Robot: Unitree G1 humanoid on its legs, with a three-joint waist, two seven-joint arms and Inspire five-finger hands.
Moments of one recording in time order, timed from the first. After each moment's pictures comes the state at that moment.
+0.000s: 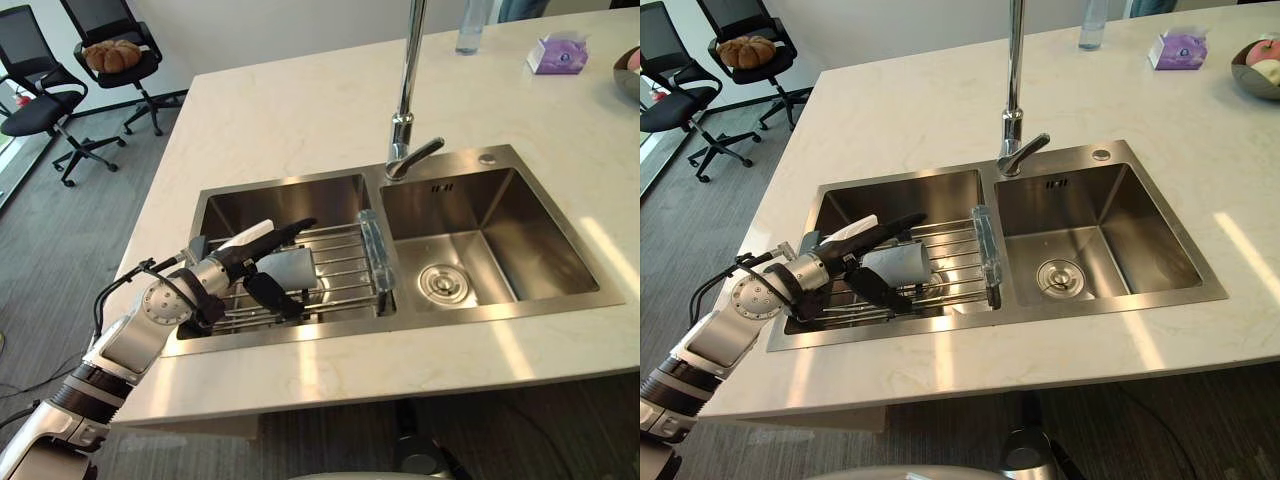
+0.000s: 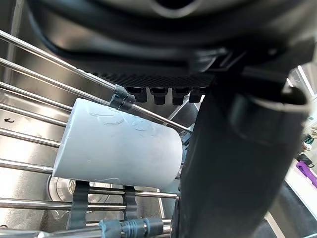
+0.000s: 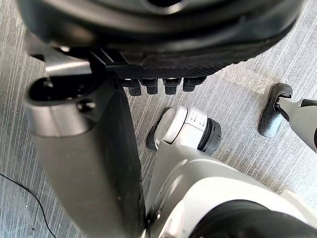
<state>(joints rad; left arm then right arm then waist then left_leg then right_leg) -0.31 0.82 -0.32 0.01 -0.02 -0.03 -0.38 0.25 -0.13 -0.42 1.15 0.67 0.05 0.19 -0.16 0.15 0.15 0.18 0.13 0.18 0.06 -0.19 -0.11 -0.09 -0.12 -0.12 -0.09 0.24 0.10</state>
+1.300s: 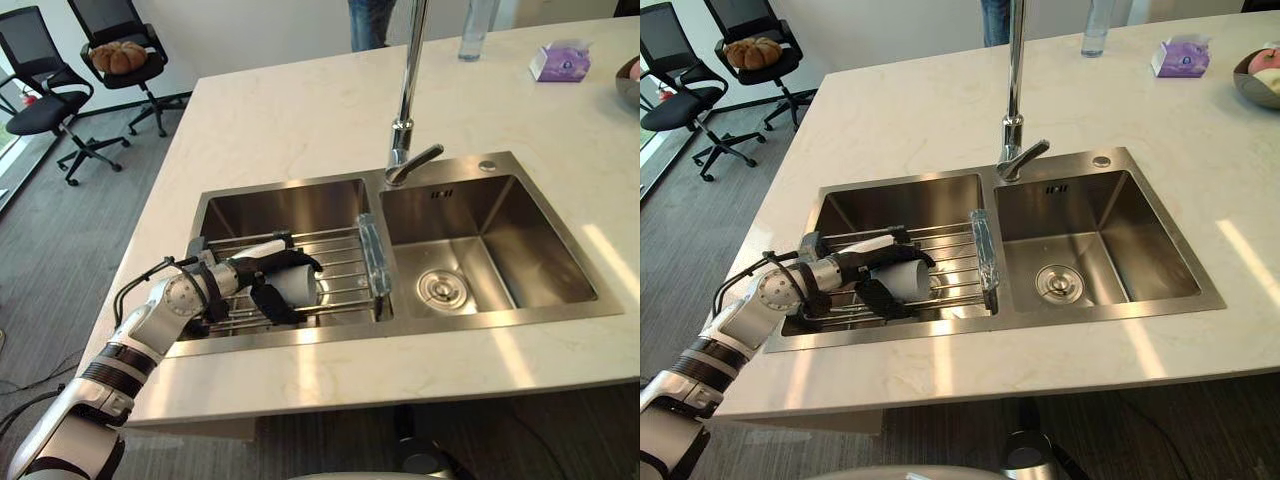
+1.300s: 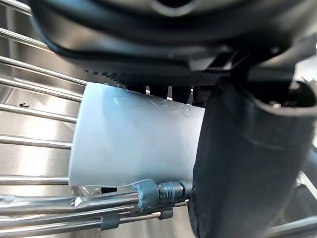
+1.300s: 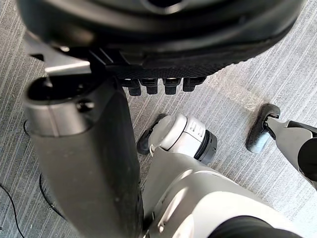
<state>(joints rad) -0.45 0.71 -0.39 0.31 0.14 -0.16 -0.54 0.25 -0.23 -0.25 1.11 0.77 0.19 0.11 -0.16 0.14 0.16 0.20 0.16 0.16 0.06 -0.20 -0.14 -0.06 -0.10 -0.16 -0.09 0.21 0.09</state>
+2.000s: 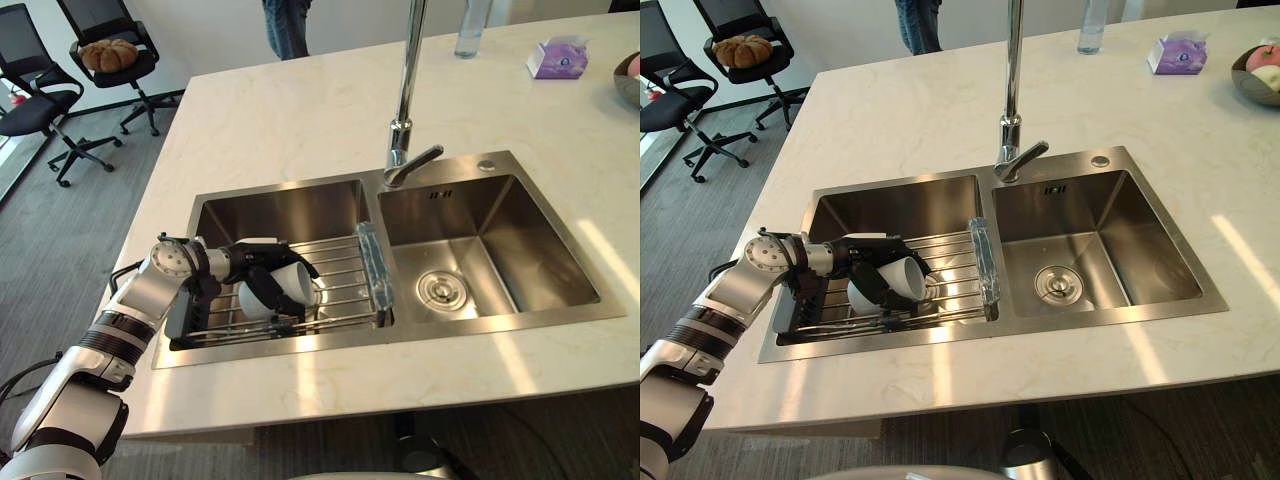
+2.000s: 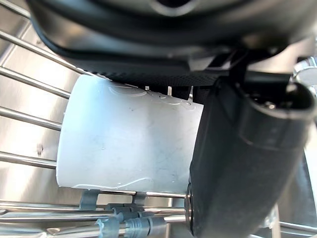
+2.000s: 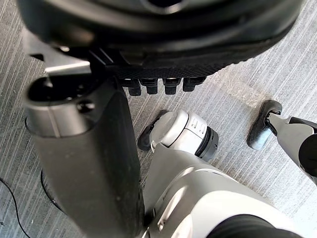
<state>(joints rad) -0.60 0.74 -0.40 0.34 -0.19 0.27 -0.88 0.24 -0.24 -0.23 1.09 0.77 0.20 0.13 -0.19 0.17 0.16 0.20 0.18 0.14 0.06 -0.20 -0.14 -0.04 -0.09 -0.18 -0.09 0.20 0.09</state>
